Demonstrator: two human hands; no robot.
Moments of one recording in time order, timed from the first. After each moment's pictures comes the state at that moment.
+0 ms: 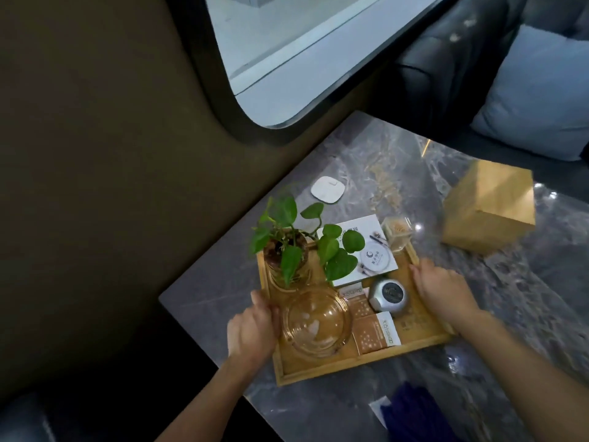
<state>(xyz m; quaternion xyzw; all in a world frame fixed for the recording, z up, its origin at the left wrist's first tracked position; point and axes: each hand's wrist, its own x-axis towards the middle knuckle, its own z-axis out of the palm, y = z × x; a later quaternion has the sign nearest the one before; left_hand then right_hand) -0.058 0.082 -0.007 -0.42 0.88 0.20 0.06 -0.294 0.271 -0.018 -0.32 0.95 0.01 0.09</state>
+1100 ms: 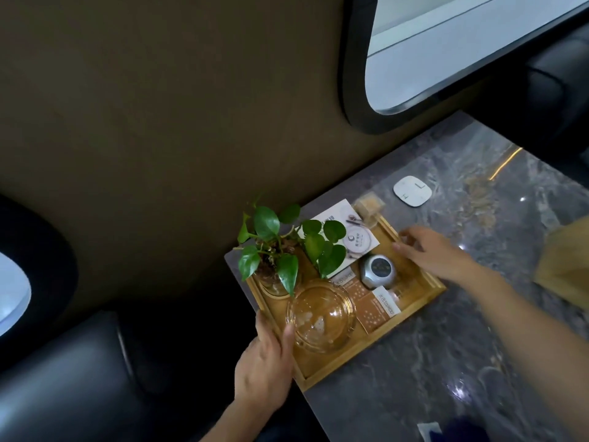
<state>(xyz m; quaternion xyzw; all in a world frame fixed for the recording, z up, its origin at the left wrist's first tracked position) 0.033 0.099 0.001 -0.56 0.76 0.32 0.07 -0.286 0.122 0.010 -0.45 0.84 -0.12 0.29</state>
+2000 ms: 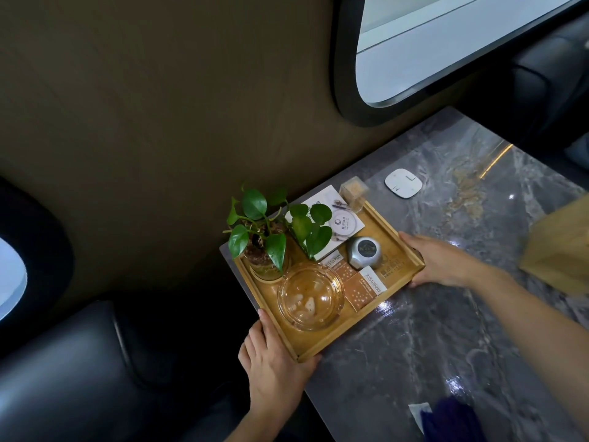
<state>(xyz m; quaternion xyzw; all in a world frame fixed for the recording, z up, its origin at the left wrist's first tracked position) 0.031 0.135 -0.025 -0.60 0.74 0.31 -0.05 -0.287 0.154 0.012 -0.52 0.80 0.01 0.31</state>
